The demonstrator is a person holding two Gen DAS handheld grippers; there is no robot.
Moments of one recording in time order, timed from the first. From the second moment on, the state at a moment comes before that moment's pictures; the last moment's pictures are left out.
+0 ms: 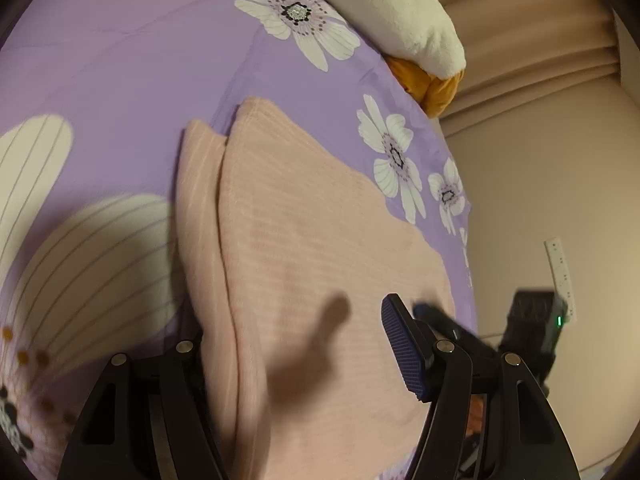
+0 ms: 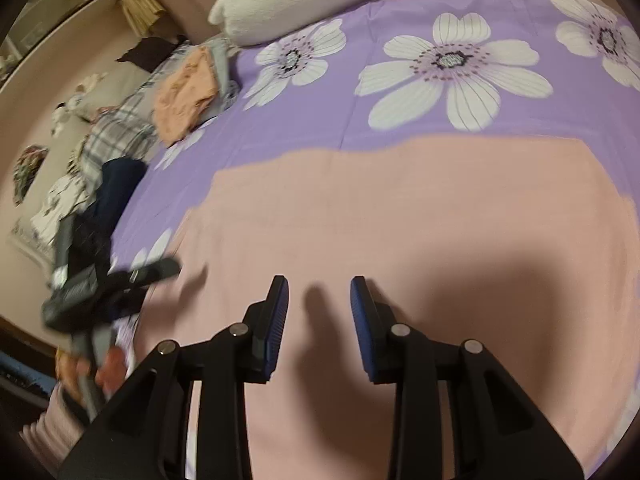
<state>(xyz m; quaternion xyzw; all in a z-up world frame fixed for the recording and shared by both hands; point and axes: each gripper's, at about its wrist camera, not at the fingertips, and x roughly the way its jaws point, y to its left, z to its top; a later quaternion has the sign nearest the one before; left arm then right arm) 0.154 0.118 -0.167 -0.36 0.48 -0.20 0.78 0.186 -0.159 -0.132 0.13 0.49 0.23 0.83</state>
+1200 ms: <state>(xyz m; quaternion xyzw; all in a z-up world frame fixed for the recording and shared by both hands) 0.159 0.110 -0.157 -0.28 0.52 -0.12 0.80 0.074 -0.140 -0.142 0.04 0.53 0.27 0.80</state>
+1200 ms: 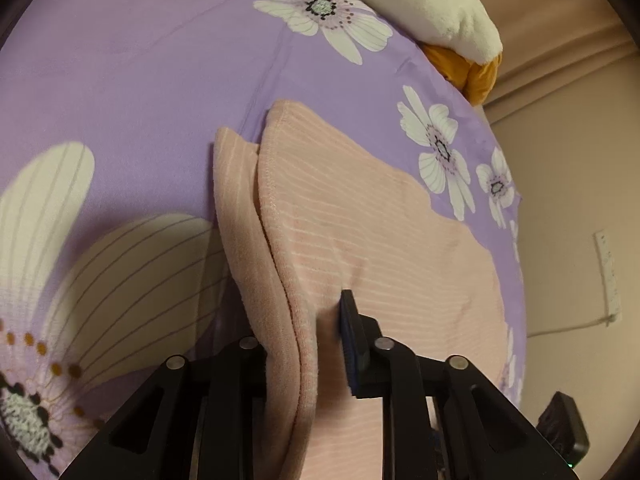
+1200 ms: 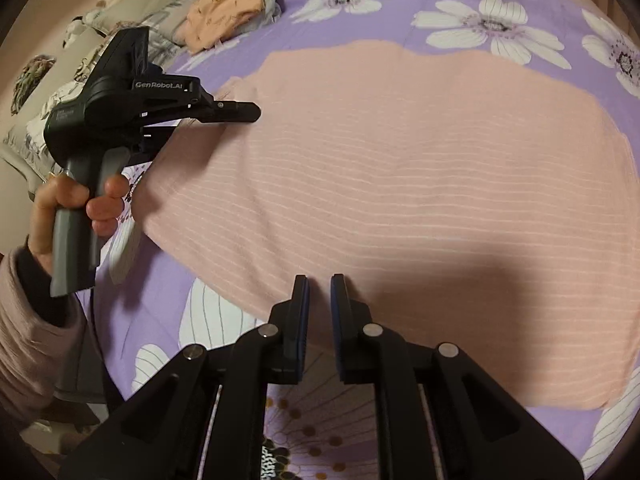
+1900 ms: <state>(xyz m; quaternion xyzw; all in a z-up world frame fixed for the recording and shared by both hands) 0.167 -0.032 -0.052 -0.11 0.49 -0.15 0.85 0.082 -0.260 -0.118 0.23 0.45 0.22 0.83</state>
